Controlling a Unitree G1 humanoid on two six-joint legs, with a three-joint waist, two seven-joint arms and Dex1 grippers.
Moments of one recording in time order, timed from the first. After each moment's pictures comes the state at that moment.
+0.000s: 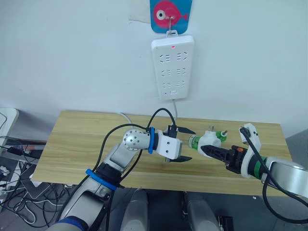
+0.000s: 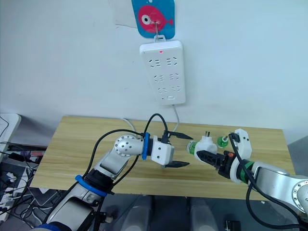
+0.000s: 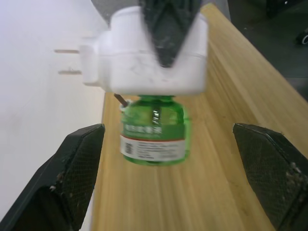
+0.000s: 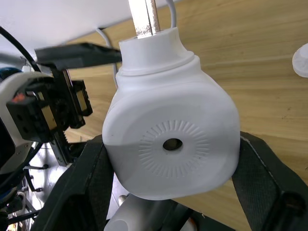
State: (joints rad) left arm -0.60 0.34 -0.42 0.21 0.14 -0.41 -1.03; right arm 0.02 -0.93 -0.09 -0.59 1.95 0.79 -0.42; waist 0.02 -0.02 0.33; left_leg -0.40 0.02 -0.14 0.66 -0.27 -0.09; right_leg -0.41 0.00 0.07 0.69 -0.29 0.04
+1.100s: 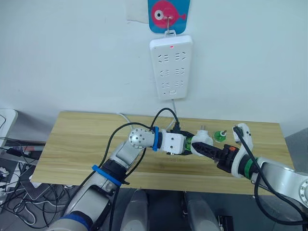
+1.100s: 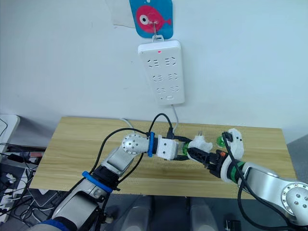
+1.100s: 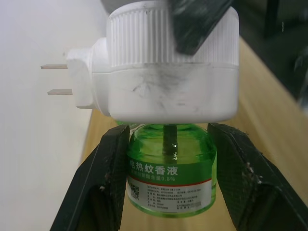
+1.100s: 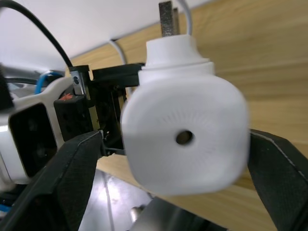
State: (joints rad) left arm -0.60 0.27 -0.43 0.31 0.02 -0.28 -1.04; right arm 0.01 -0.91 -0.05 -0.67 1.95 0.69 -0.50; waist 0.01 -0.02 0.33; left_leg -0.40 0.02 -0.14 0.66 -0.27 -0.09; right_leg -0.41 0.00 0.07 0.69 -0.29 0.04
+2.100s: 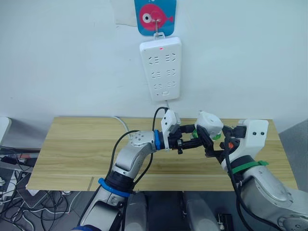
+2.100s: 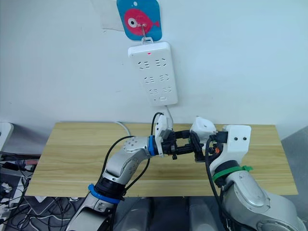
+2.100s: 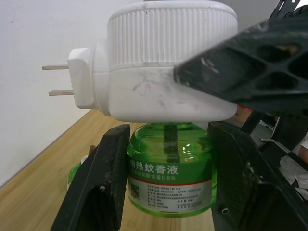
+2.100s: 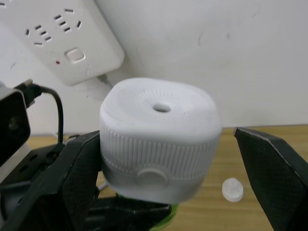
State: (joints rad) left arm -0.48 0.13 -0.27 0.02 -0.39 0.34 -0.97; right arm -0.04 -0.64 0.21 -1.01 1.11 0.53 -0.82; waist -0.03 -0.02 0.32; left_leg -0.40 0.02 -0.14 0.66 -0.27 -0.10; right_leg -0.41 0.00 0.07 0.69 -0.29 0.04
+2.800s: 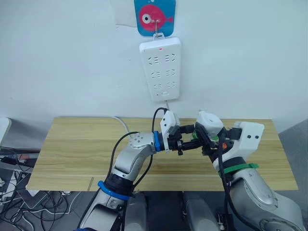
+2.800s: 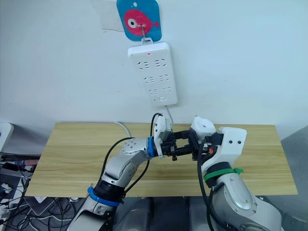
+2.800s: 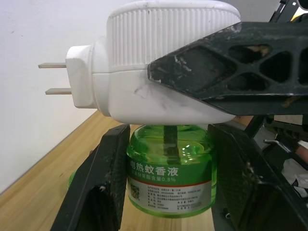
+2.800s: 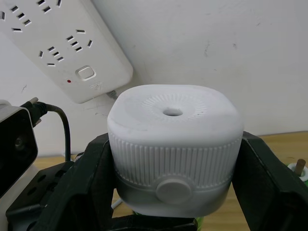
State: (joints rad) left arm -0.47 0.13 -0.28 0.00 -0.39 0.33 -0.97; right arm -0.01 -0.43 0.22 -1.01 0.90 0.63 -0.70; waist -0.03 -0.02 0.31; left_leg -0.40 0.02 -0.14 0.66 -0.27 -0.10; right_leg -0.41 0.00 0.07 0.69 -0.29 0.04
